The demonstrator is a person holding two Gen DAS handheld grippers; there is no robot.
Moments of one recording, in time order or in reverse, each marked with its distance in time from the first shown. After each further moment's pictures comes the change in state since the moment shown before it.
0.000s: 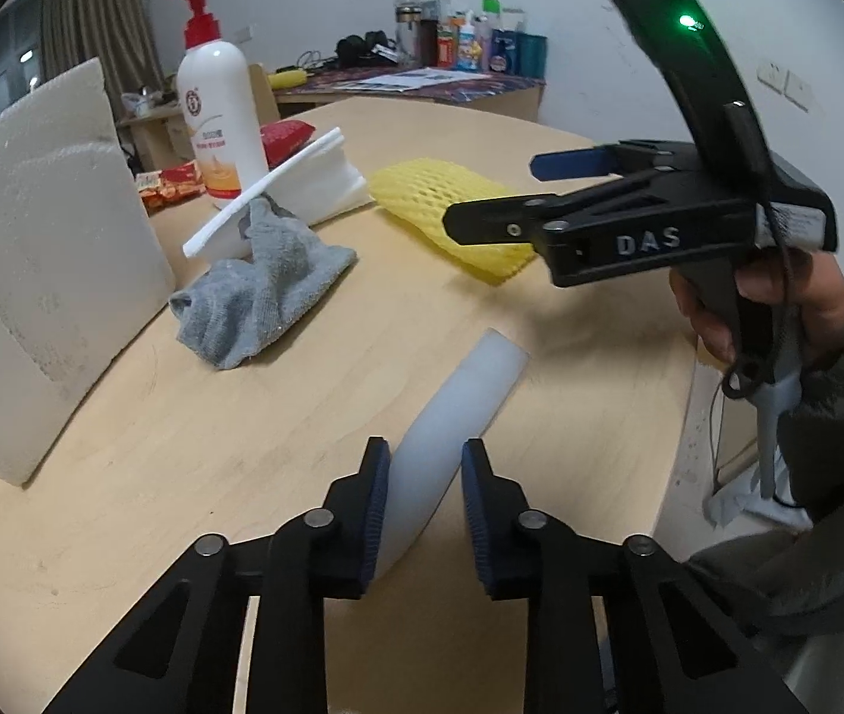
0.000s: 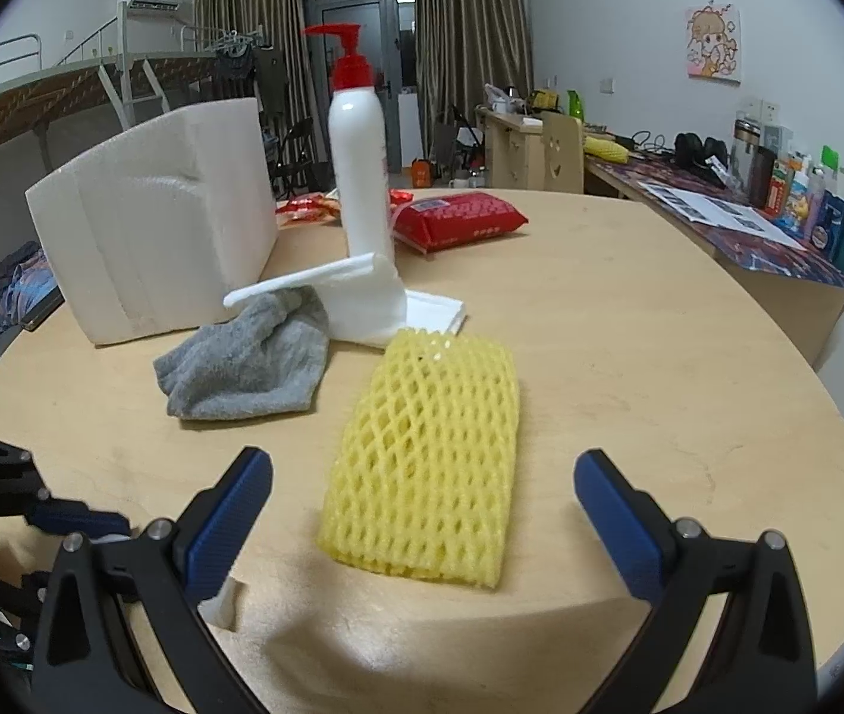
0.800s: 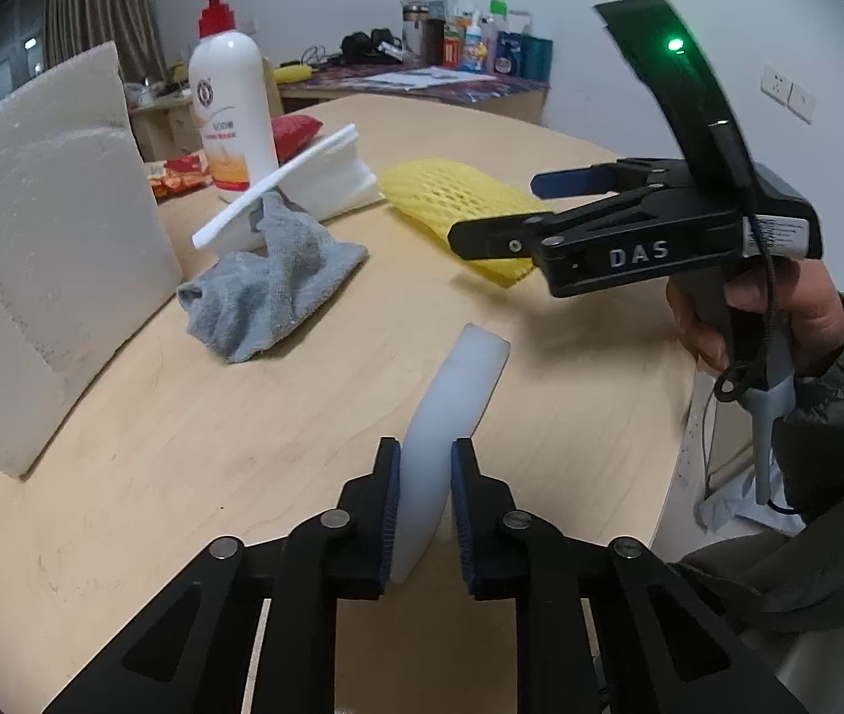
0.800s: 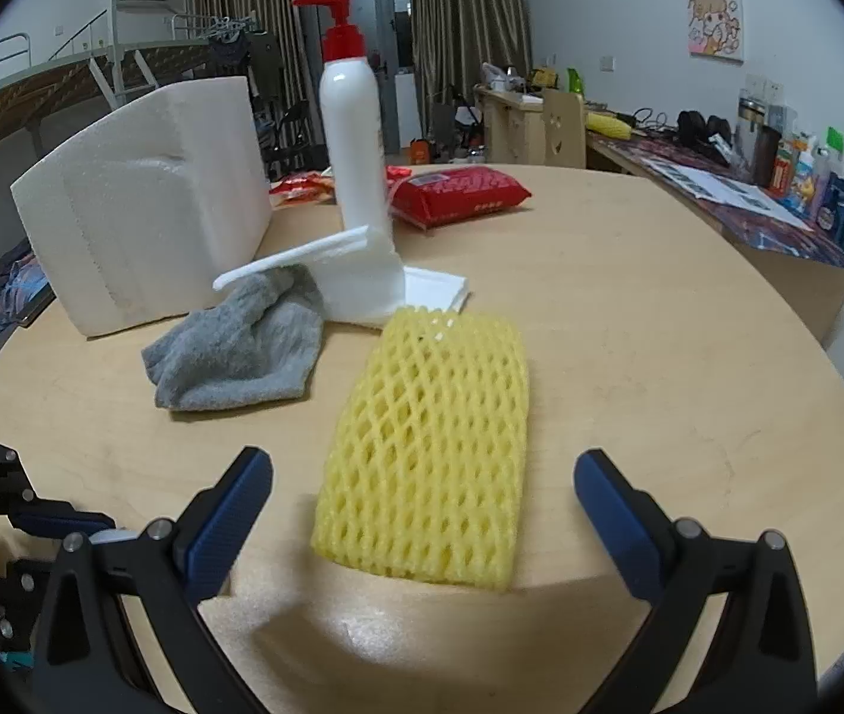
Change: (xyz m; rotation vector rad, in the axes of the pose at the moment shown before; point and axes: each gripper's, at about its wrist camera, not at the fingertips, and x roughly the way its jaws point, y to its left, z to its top) left arm -0.002 0.007 0.000 -0.013 0.014 -0.015; right arm 0.012 -0.002 0.002 0.021 0.057 0.012
